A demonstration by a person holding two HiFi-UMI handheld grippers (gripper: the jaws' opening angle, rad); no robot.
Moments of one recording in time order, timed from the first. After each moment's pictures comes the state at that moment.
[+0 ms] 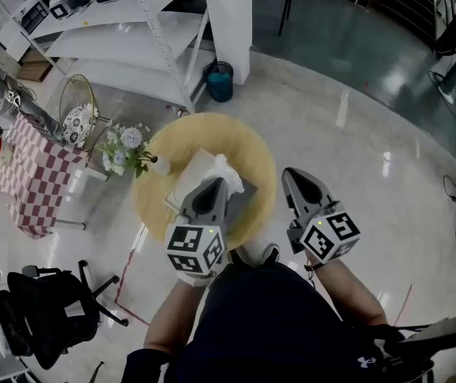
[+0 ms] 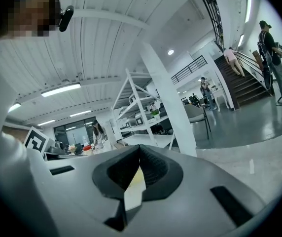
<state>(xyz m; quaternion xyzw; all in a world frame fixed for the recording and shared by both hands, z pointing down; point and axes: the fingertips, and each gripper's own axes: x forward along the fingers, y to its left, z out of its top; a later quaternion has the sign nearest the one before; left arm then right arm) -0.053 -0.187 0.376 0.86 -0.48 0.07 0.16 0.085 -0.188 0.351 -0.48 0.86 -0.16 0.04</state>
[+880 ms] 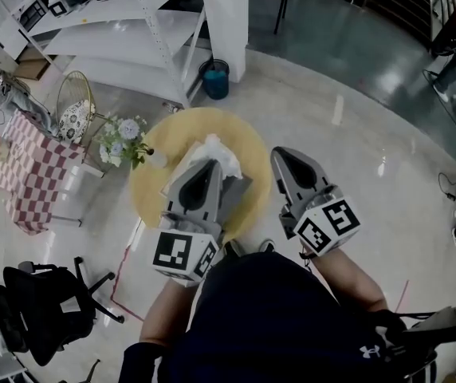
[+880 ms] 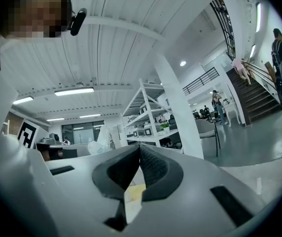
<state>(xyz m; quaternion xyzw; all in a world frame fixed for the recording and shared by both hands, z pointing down) -0.050 -0.158 0.275 0.88 -0.48 -0.02 0.03 0.061 -0.175 0.282 -0.45 0.89 -0.07 0.07</state>
